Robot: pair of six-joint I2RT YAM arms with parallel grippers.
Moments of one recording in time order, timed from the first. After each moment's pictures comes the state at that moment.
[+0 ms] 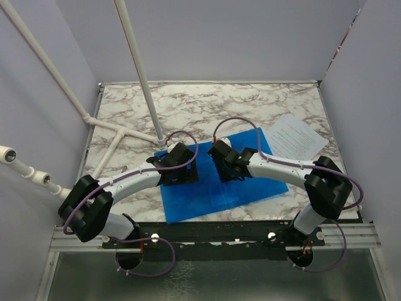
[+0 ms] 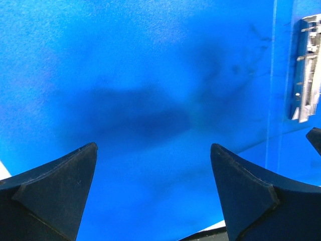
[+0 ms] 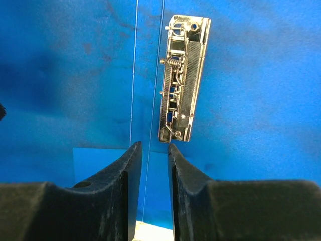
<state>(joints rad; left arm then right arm) -0.73 1.37 0.76 -0.45 -0.13 -0.79 0.91 1.61 1.04 -0.55 0.25 0.49</state>
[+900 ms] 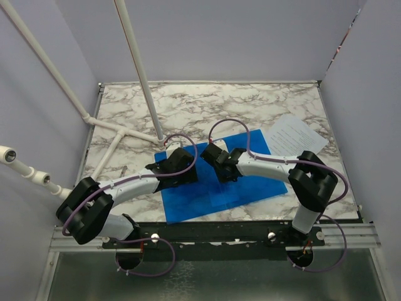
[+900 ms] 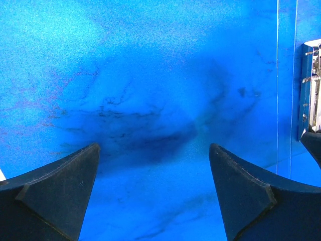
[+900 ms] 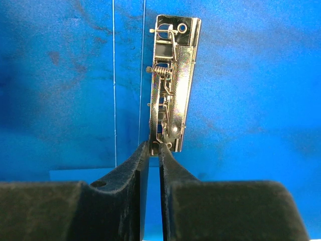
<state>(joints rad) -0.75 1.36 0.63 -0.25 -0.21 -0.80 0.94 1.75 1.11 -0.61 0.35 0.52</state>
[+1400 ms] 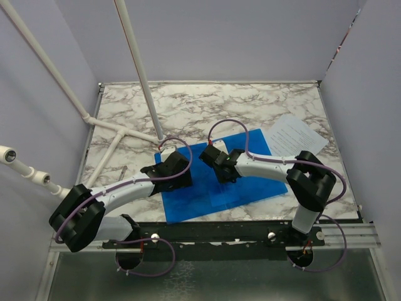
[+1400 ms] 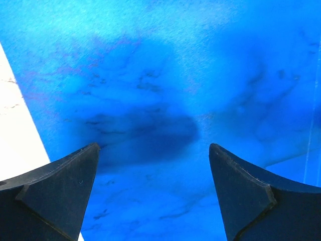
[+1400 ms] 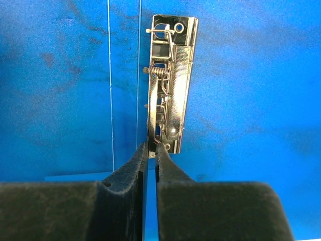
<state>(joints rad) -0.75 1.28 0.59 -0.34 -0.25 -0.82 0.96 1.77 1.11 -0.61 0.38 0.53</state>
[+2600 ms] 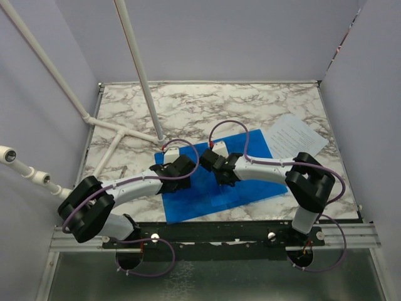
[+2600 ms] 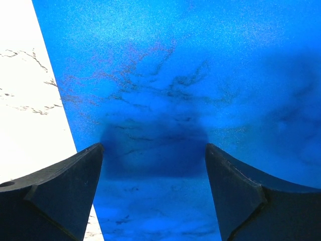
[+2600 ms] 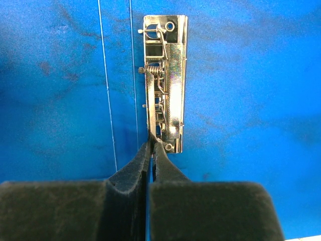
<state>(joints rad) -0.81 1.36 0.64 -0.44 -0.42 -0.83 0.98 1.78 1.09 -0.59 0.46 0.62</state>
